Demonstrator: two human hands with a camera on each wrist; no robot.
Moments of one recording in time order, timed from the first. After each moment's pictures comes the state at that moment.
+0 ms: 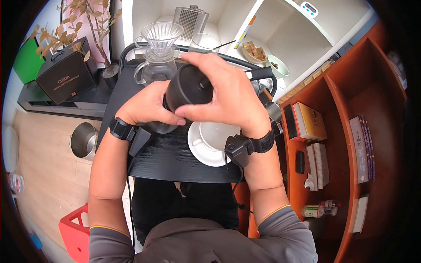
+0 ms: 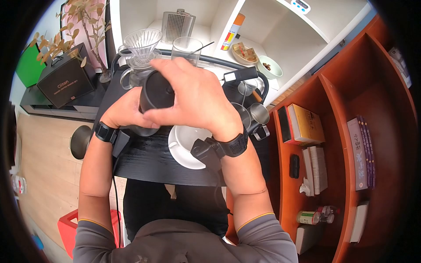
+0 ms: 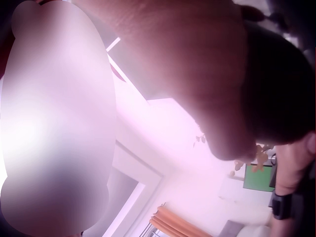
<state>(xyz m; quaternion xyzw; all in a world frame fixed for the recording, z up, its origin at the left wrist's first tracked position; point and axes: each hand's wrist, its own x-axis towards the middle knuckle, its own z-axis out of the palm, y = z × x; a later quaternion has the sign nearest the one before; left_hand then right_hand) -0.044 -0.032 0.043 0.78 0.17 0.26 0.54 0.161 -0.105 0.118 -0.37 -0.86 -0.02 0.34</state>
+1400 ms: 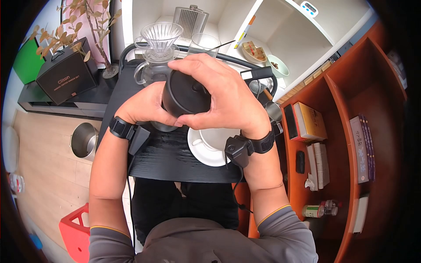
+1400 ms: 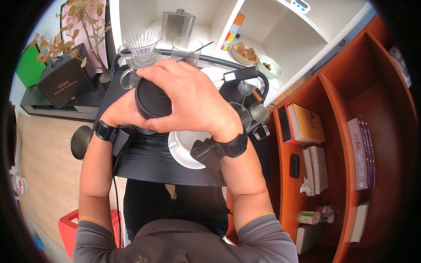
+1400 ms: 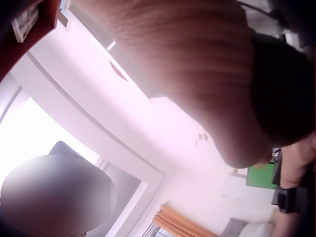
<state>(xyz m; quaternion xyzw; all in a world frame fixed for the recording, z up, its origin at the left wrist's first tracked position) -0.044 -0.029 0.039 0.76 0.17 0.24 0.58 0.160 -0.101 0.119 -0.30 -0.89 -0.02 0.35</state>
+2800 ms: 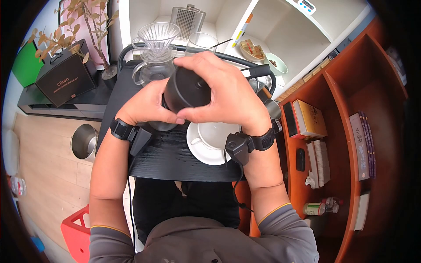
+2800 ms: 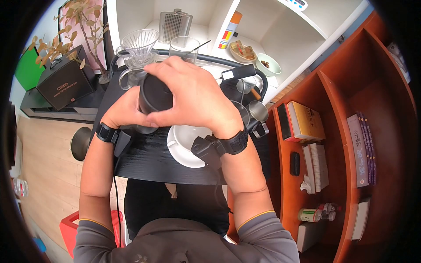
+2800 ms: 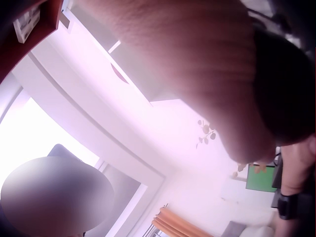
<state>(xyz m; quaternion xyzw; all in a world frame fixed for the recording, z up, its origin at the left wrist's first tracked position) -0.037 -0.033 0.038 0.78 0.18 0.30 0.53 0.165 -0.106 0.122 -0.44 -0.84 0.01 0.31</state>
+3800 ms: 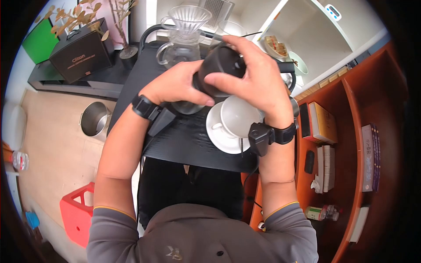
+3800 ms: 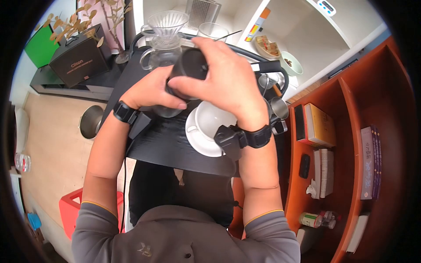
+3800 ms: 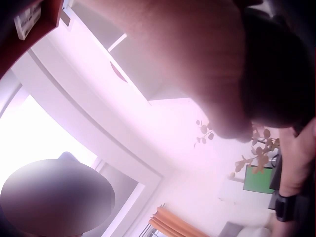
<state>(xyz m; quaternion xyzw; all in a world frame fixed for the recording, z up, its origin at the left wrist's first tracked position) -0.035 -0.031 0.031 0.79 0.18 0.30 0.51 0.162 -0.106 0.118 -0.50 -0.80 0.02 0.35</state>
